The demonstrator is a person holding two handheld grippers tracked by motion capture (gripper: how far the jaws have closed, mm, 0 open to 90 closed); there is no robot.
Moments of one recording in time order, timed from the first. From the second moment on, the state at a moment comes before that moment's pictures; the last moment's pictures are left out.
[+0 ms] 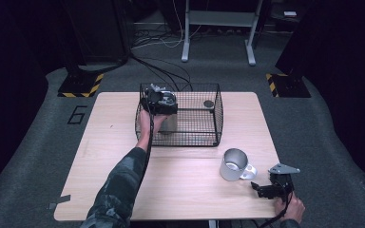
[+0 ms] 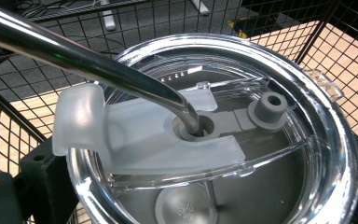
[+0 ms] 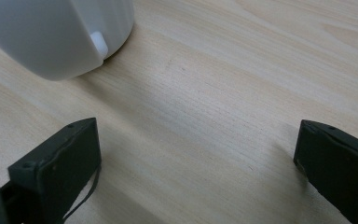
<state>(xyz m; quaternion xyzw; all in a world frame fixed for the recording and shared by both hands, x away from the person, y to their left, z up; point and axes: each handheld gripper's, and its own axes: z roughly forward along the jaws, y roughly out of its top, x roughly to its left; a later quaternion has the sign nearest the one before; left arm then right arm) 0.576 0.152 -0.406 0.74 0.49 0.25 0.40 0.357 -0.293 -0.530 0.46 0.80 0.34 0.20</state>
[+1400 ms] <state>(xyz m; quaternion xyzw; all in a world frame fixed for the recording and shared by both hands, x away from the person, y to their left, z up) 0.535 0.165 -0.323 0.76 0.44 0.25 0.41 0.357 -0.292 -0.530 0.46 0.80 0.34 0.20</state>
